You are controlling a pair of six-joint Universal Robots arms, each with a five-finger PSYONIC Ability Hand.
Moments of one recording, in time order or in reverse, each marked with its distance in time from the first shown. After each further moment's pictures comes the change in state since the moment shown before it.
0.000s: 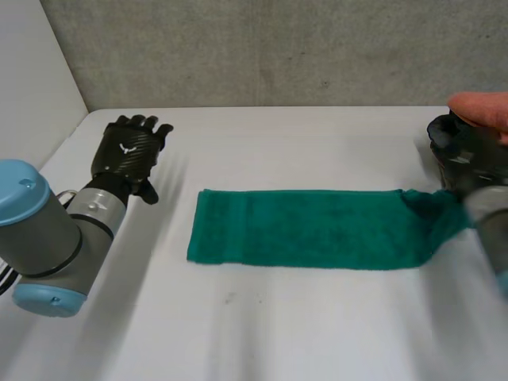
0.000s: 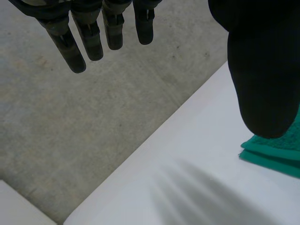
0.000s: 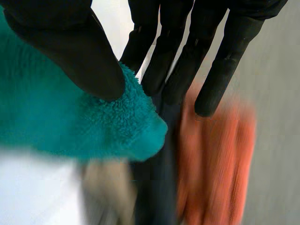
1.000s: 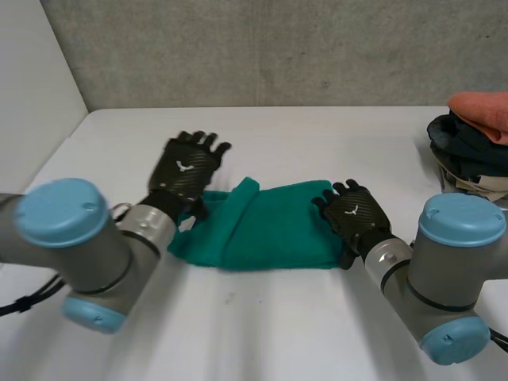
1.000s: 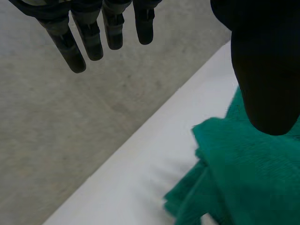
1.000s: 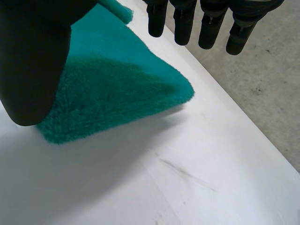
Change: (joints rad) left arm -0.187 -0.131 0.087 0.010 0.013 -0.030; right arm 0.288 0.121 0.035 0.077 -0.035 0.568; left_hand 0.000 0.000 0.000 0.000 0.000; right_hand -0.902 -0.970 -0.980 -0.985 -0.942
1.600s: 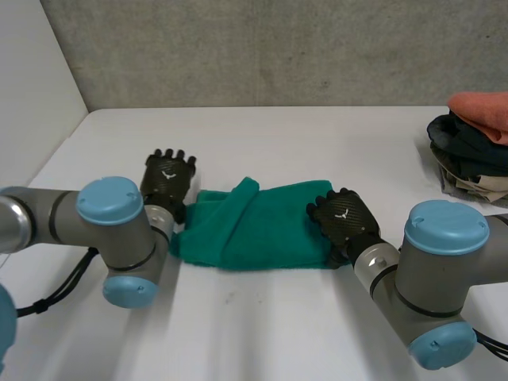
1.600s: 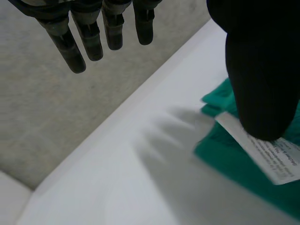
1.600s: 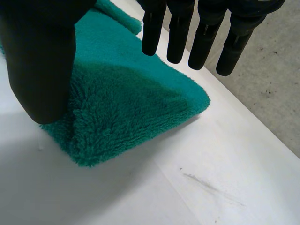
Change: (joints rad) left arm 0.035 -0.265 0.226 -0.046 -0.261 0.068; right arm 0.045 0.027 -0.014 -0.017 0.015 0.072; left_hand 0.004 0.000 0.000 0.001 0.000; right_hand 0.204 0.200 0.221 0.225 0.228
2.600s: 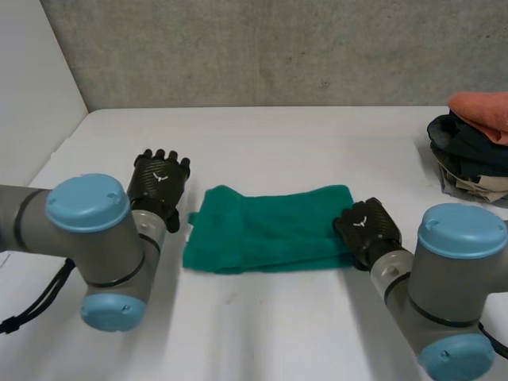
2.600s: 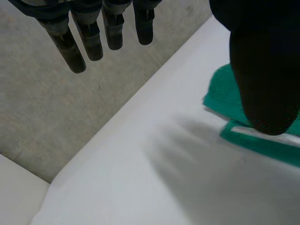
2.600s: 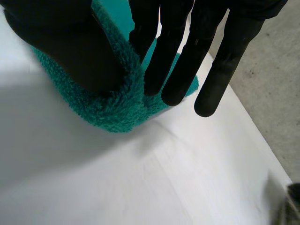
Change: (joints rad) left arm -0.047 0.213 -0.164 -0.082 -0.062 0.019; right arm -0.022 -0.073 0.074 0.058 0.114 -0.225; left_hand -0.004 0.000 0.000 -0.001 0.000; right_hand 0.658 0.764 0.755 0.758 0.720
